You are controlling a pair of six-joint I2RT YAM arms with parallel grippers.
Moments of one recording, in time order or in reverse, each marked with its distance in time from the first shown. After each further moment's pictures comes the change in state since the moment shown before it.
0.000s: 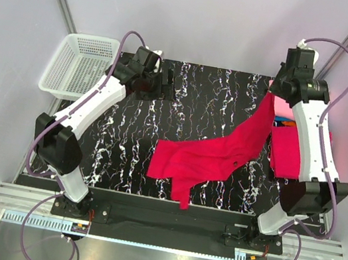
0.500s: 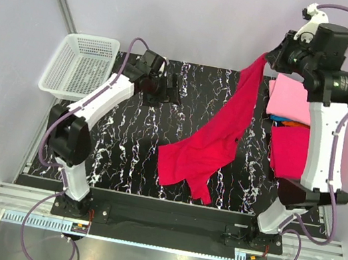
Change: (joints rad) left arm 0.000 0.104 0.015 0.011 0.101 -0.069; right arm -0.002 0.082 0.452 -0.066 -0.488 -0.158
